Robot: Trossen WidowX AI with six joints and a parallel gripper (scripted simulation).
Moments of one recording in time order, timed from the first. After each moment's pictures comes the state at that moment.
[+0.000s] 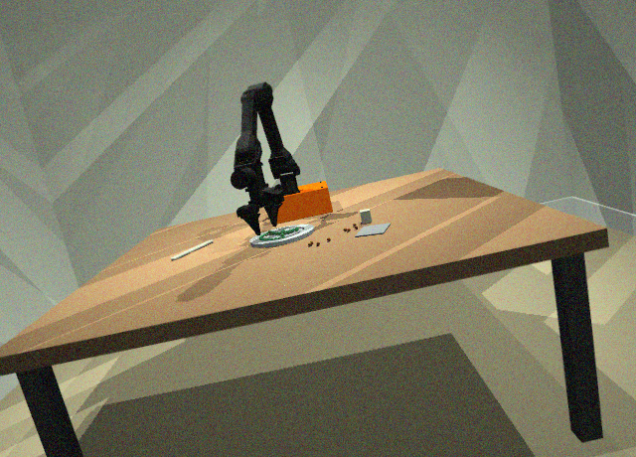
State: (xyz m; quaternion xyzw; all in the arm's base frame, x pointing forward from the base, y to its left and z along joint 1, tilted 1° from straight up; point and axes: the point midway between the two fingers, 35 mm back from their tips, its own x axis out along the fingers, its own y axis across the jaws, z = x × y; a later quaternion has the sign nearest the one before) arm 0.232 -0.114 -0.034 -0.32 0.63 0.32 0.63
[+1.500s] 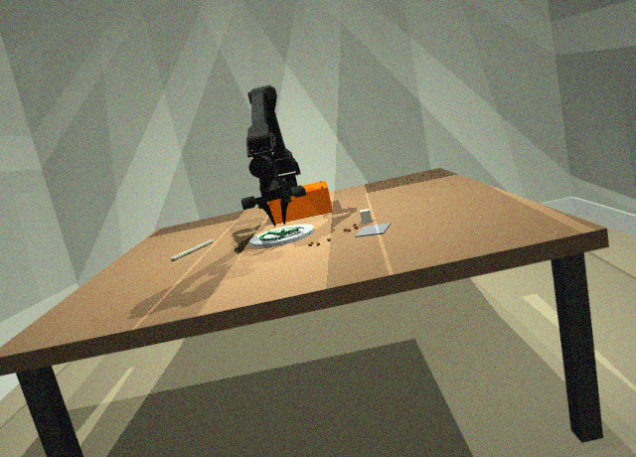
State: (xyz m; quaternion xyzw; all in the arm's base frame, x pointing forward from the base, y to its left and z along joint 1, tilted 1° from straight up) arm 0.340 -0.072 -0.002 -0.01 0.69 0.01 0.72
